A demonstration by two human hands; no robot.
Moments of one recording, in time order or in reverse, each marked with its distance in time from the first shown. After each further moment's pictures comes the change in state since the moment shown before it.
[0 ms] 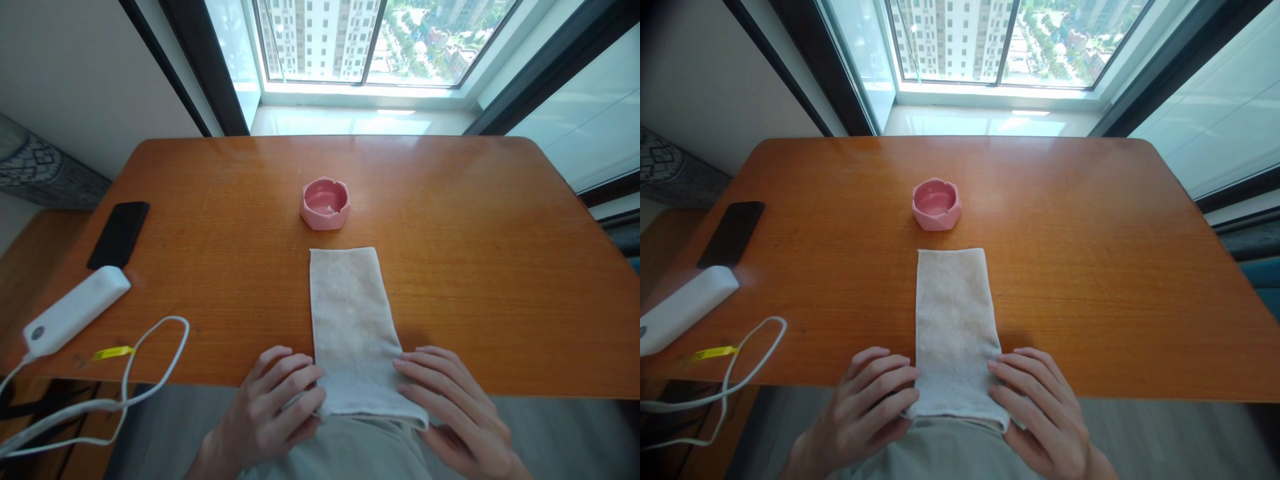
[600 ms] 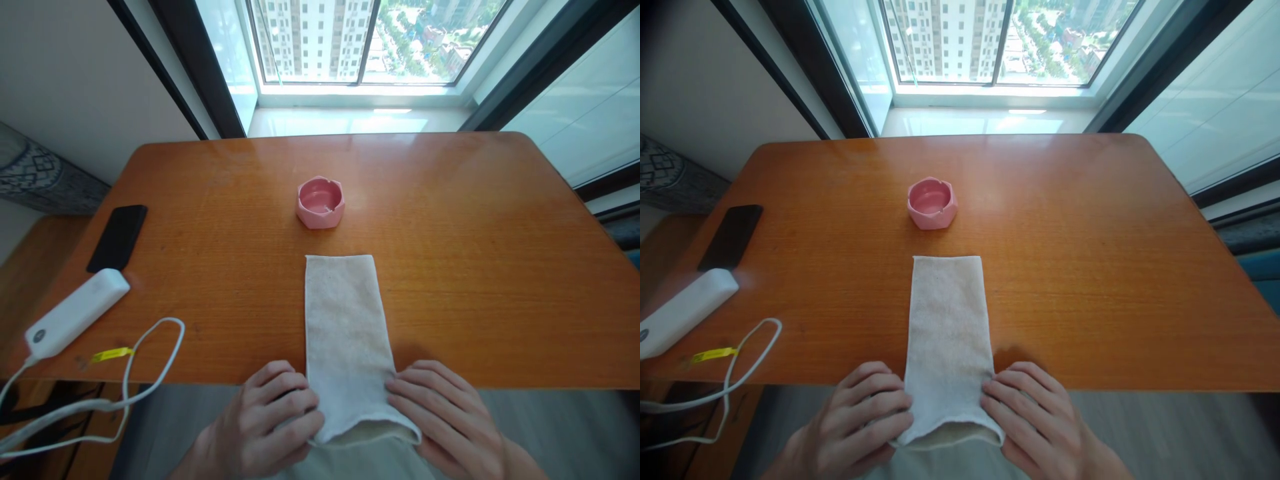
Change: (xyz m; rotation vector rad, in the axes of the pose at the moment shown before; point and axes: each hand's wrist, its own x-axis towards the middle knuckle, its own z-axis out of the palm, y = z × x) left_hand 0.003 -0.003 -0.011 -0.116 -0.034 0.126; right_hand -0.005 0.000 -0.004 -0.084 -0.105 -0.142
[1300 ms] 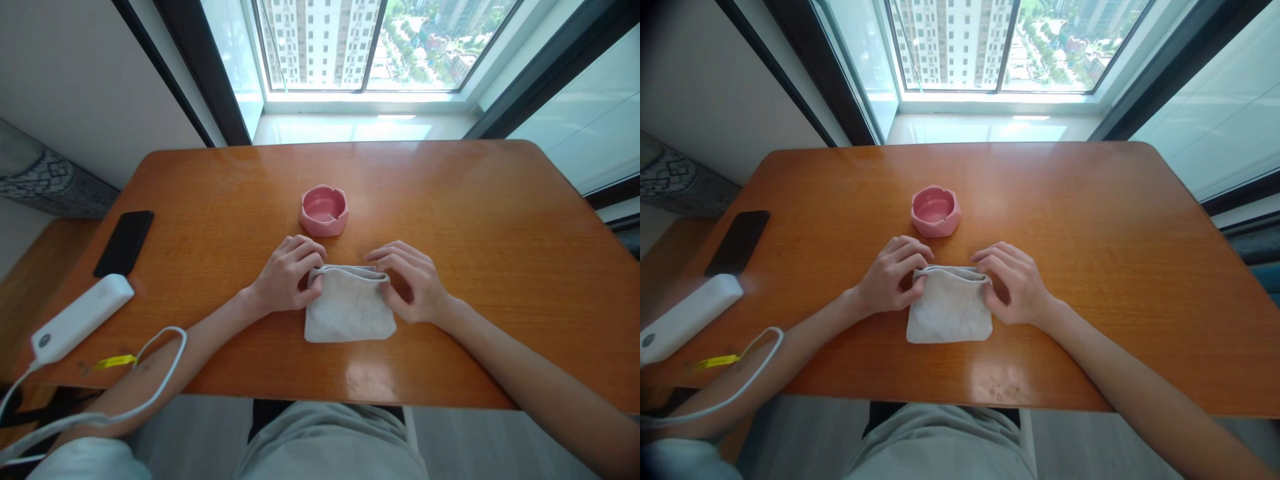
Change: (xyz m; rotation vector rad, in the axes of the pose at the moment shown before) left_hand 0.108 -0.150 0.005 0.141 -0.041 -0.077; right_hand 0.108 0.144 0.022 0.085 0.155 0.059
